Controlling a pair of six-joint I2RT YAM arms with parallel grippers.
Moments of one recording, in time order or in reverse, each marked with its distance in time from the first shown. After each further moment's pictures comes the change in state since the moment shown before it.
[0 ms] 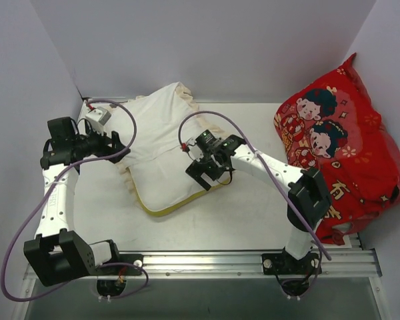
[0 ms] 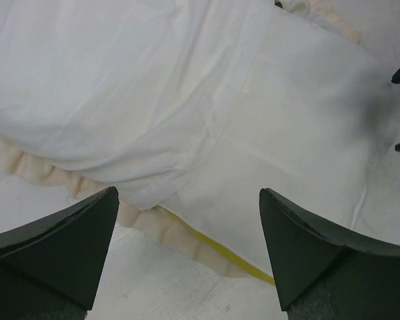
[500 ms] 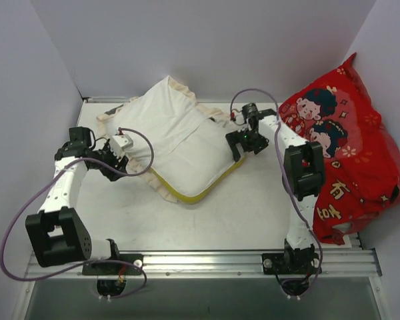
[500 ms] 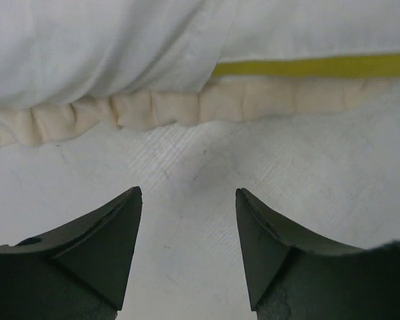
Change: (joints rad) left arm -0.043 0.091 -0.067 -0.217 -0.140 0.523; right arm -0.481 0.340 0.210 -0.045 -0.066 0.007
